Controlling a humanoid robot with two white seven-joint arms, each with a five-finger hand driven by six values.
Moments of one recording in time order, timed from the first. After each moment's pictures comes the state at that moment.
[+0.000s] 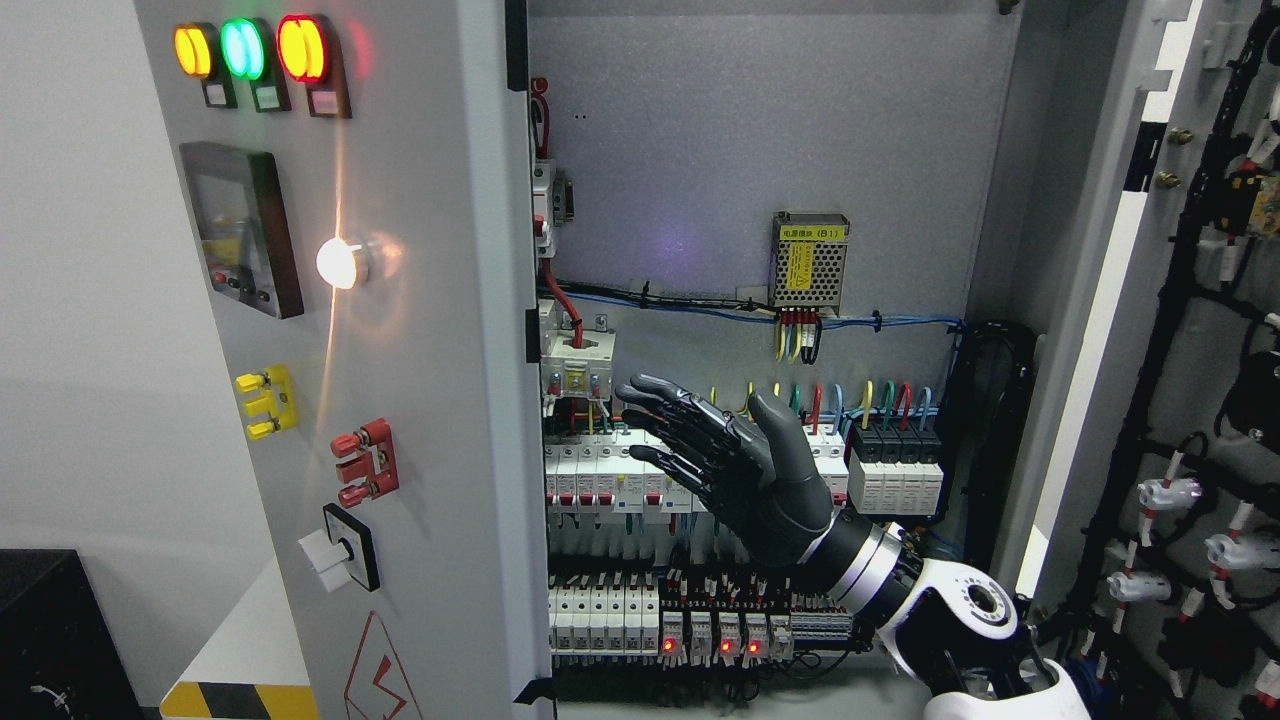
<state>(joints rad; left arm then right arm) 0.05 0.00 -0.23 0.00 0.30 -0.06 -0.16 -0.74 -0.05 0.19 -1.42 -0.53 0.22 0.69</state>
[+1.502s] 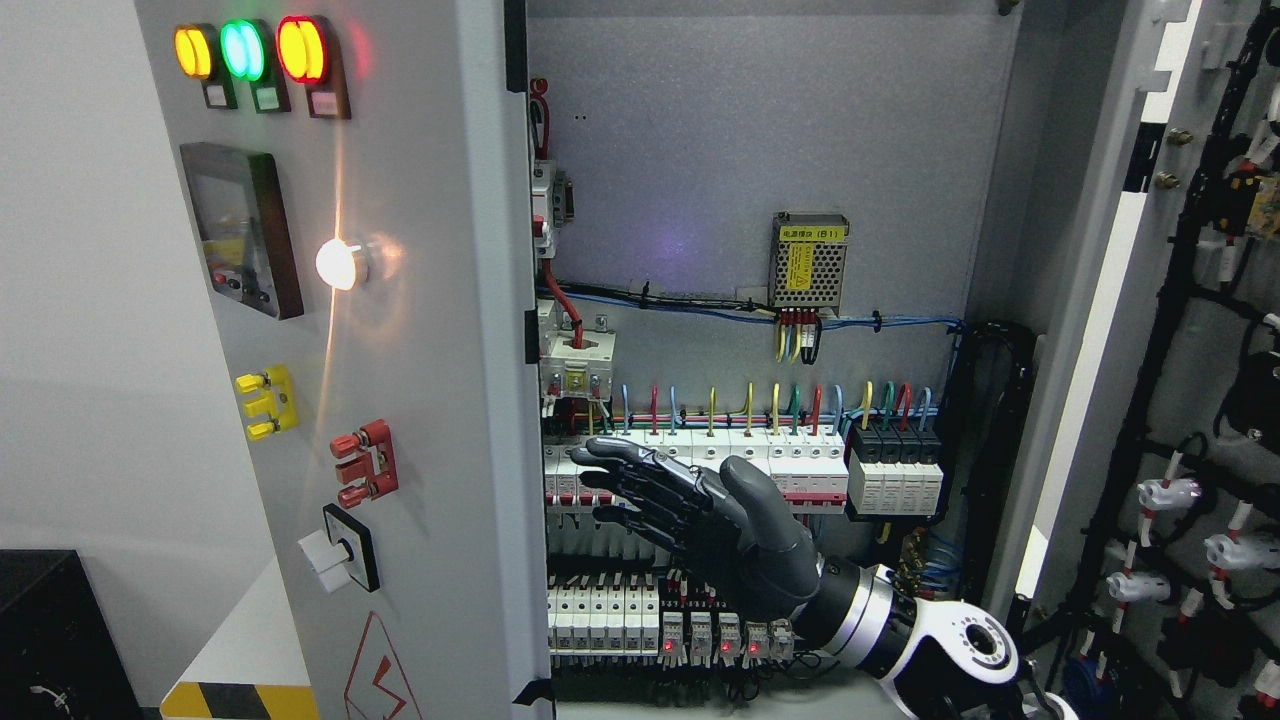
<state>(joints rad) 0.05 0.00 -0.23 0.00 0.30 -0.06 -0.16 -0.67 -0.09 0.28 -1.54 -0.53 0.22 0.75</state>
